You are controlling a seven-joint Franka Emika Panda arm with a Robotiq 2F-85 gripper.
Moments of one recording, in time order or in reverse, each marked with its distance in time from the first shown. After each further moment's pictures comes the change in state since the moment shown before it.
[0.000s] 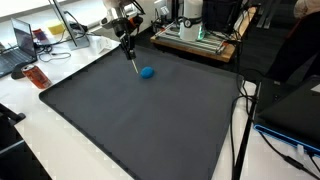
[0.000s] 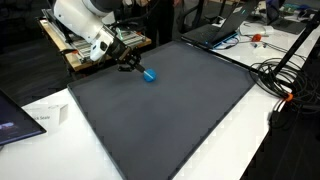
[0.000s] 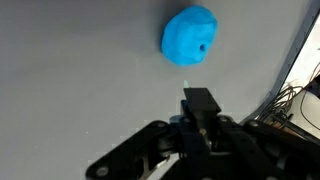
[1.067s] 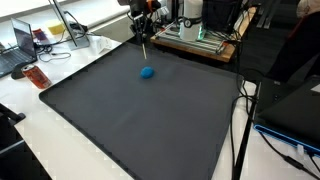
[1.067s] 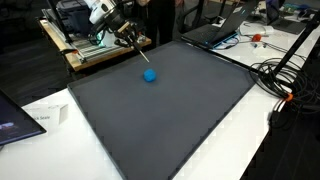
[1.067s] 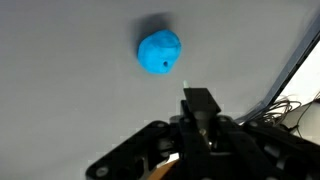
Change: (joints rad) arm 0.093 -0.439 0.048 -0.357 0.000 0.276 0.001
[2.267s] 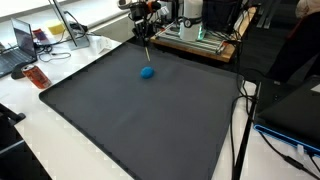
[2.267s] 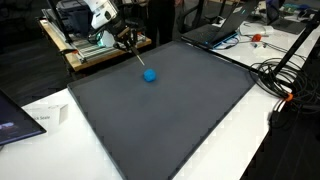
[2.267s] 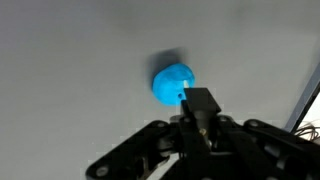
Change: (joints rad) arm -0.007 0.051 0.005 0.004 -0.244 0.003 0.247
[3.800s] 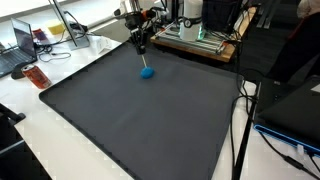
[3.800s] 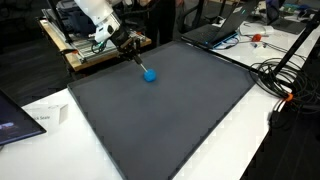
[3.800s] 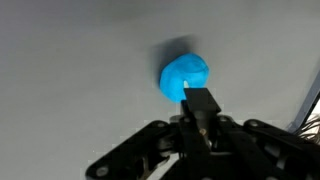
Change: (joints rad) arm 0.004 0.187 -0.011 0.128 0.130 -0.030 -0.098
